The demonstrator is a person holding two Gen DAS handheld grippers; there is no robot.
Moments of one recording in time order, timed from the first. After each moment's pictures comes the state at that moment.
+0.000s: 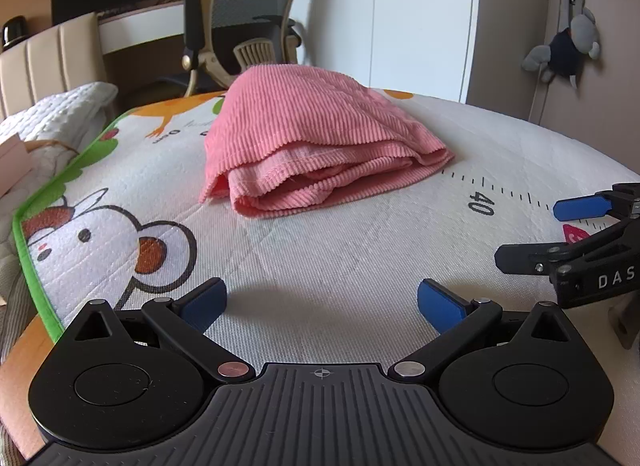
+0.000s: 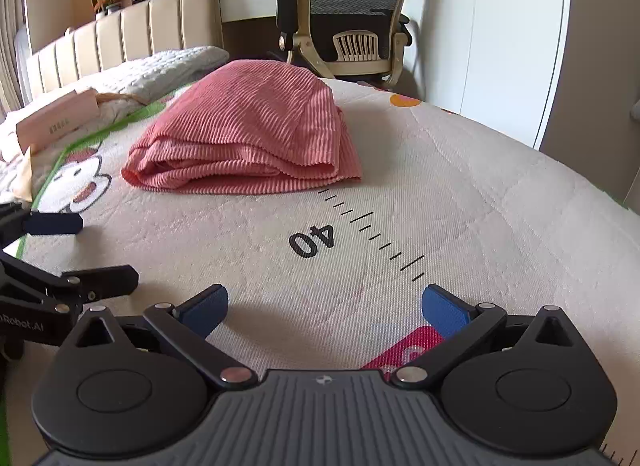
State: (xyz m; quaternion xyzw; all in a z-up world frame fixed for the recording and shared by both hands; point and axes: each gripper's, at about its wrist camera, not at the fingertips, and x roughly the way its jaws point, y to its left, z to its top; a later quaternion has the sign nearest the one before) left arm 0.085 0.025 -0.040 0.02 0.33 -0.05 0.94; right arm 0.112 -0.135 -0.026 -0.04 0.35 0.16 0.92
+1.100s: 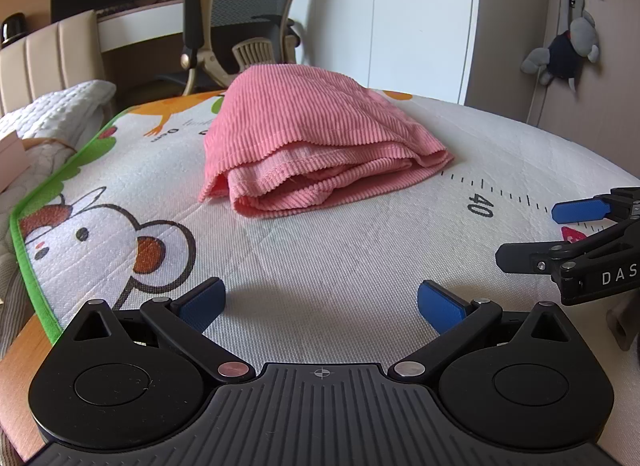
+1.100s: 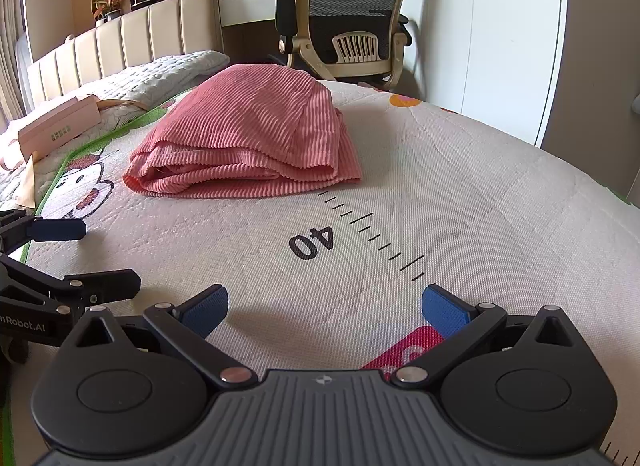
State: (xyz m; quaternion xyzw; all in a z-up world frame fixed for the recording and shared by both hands) left arm 0.086 0.025 -0.040 0.01 0.33 -0.05 0.94; right arm 0.113 -0.135 -0.028 -0.03 0.35 0.16 0.92
